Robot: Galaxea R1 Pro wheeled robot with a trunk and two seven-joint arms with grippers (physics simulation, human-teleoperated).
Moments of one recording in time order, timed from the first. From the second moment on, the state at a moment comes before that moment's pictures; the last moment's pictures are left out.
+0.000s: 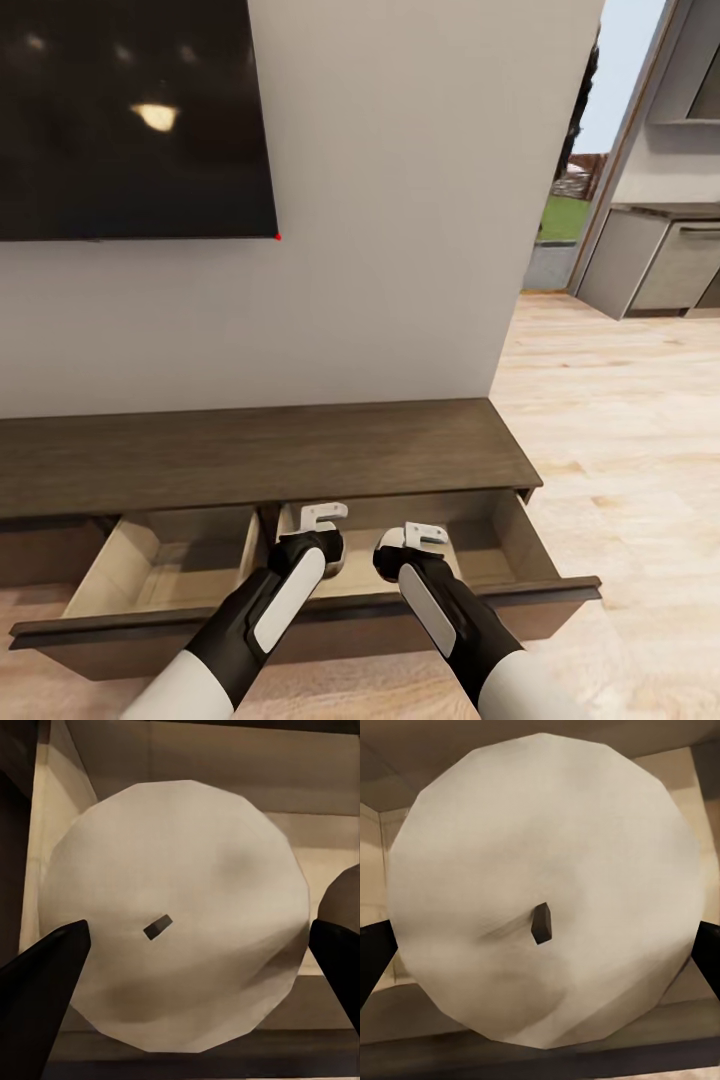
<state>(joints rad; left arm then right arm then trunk) -0.55 -0.11 -0.51 -1.05 0.72 0.60 0.71 -0.57 0.15 0.42 -0.81 -0.59 0.48 -0.49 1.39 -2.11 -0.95</state>
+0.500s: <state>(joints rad) -0.55 -0.11 -0.51 -1.05 0.72 0.60 0.70 -0.57 0.15 0.42 -0.81 -0.59 0.48 -0.49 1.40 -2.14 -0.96</state>
